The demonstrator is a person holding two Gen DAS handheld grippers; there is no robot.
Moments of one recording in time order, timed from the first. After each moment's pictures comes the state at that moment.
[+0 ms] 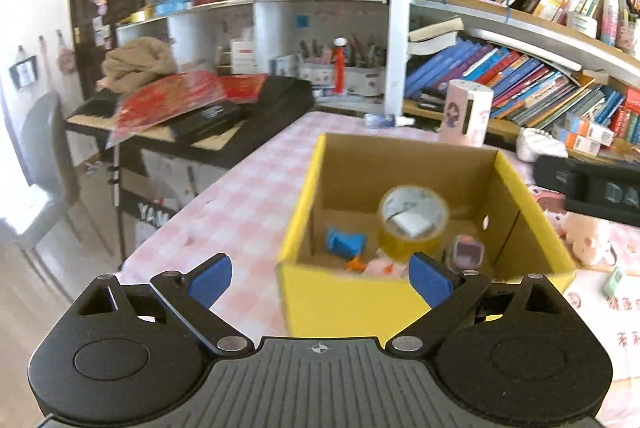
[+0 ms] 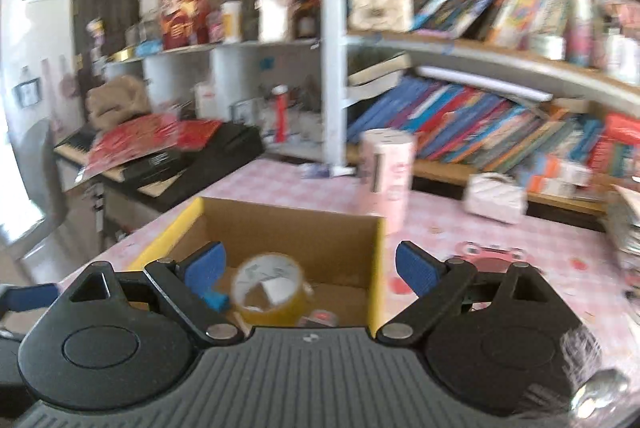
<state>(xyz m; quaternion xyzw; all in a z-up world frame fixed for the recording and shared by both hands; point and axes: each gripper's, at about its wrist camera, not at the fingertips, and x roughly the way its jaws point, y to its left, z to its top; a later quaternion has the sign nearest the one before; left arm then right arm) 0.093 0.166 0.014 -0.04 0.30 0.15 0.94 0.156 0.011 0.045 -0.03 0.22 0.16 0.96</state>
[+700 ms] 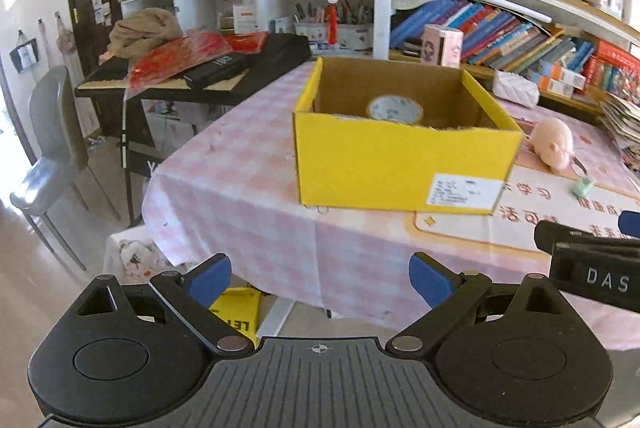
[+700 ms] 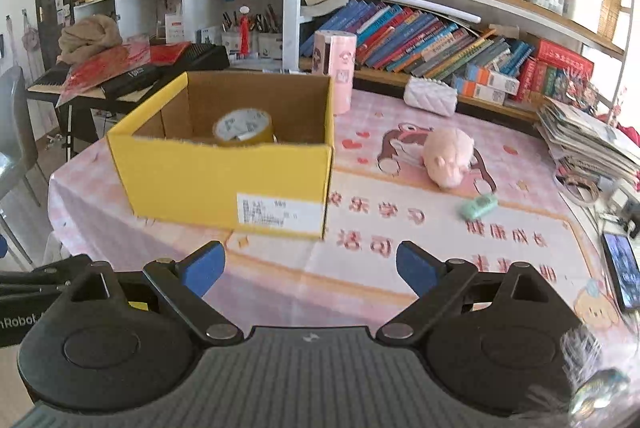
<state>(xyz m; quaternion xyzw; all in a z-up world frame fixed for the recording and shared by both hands) -0.024 0.136 -0.012 -0.03 0.34 0.12 0.93 0.015 -0.021 -0.014 -0.05 0.31 0.10 0.94</state>
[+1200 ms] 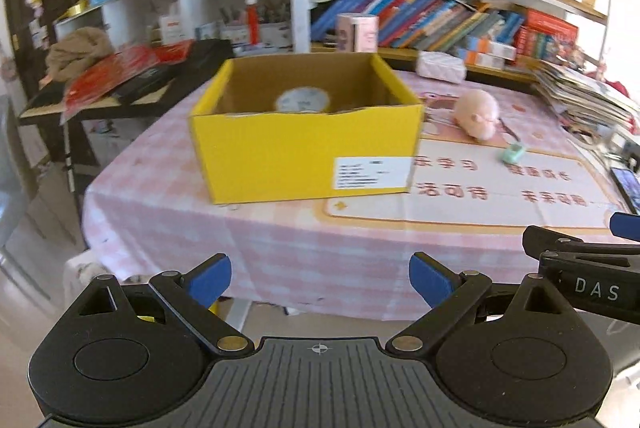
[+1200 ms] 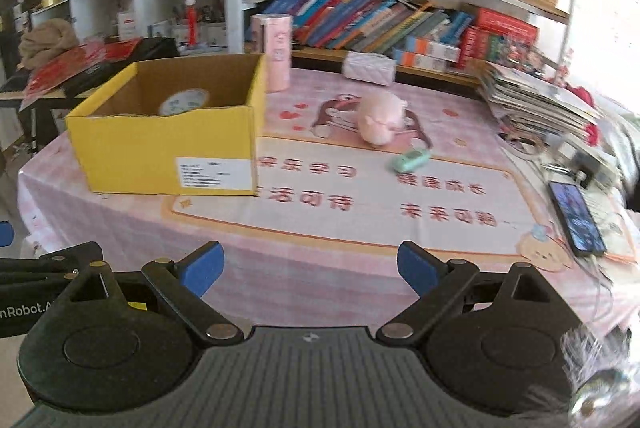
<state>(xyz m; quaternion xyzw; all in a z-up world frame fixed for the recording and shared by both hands) -0.023 0.081 -0.015 0.00 0.35 0.03 0.94 -0.020 -0.078 -0.018 -0.03 0.32 0.03 0.95</state>
